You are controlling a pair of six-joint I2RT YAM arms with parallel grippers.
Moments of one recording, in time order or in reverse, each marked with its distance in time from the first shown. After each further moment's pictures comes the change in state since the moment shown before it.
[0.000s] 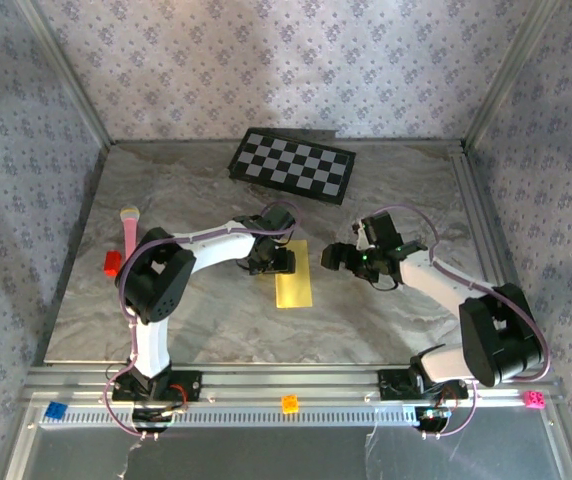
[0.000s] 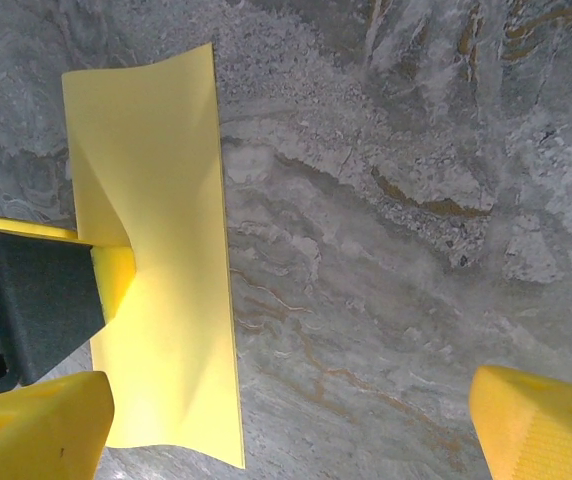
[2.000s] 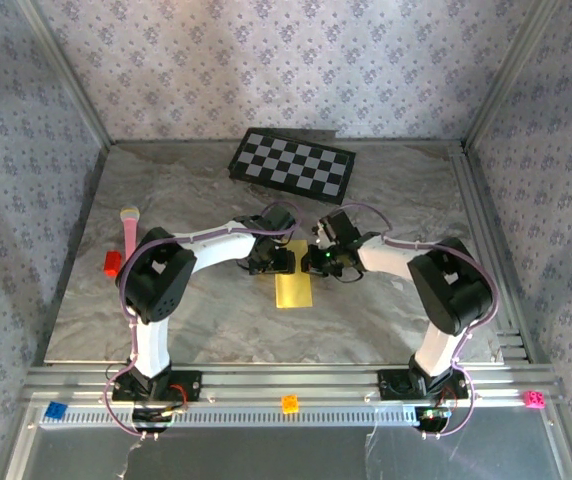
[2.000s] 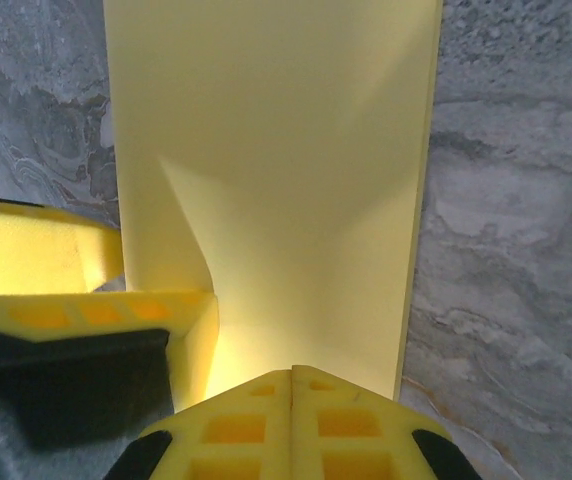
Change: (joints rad) left arm 0.000 0.005 0.001 0.000 -0.006 0.015; right arm 0.171 0.356 0.172 0.159 -0.072 0.062
